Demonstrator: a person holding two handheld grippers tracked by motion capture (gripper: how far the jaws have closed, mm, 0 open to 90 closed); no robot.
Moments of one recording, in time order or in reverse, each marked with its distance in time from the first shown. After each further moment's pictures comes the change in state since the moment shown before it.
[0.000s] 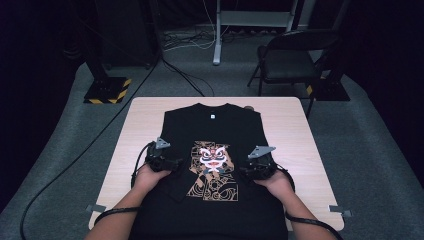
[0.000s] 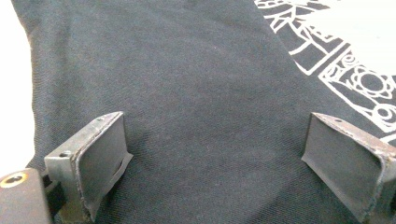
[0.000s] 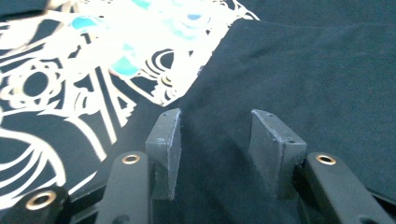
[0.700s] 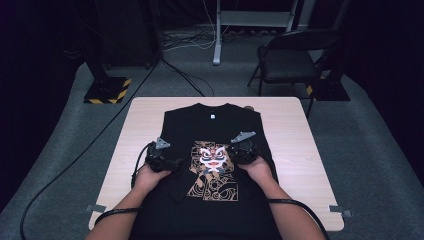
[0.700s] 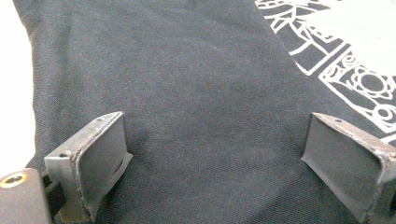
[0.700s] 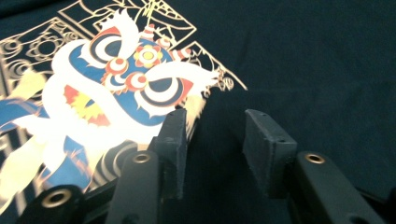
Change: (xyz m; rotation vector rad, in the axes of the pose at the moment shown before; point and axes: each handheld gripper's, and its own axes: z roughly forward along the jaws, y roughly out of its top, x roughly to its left) left arm 0.000 0.000 0.000 -0.001 0.004 0.000; right arm -0.004 0.052 0.052 0.023 -0.087 0.060
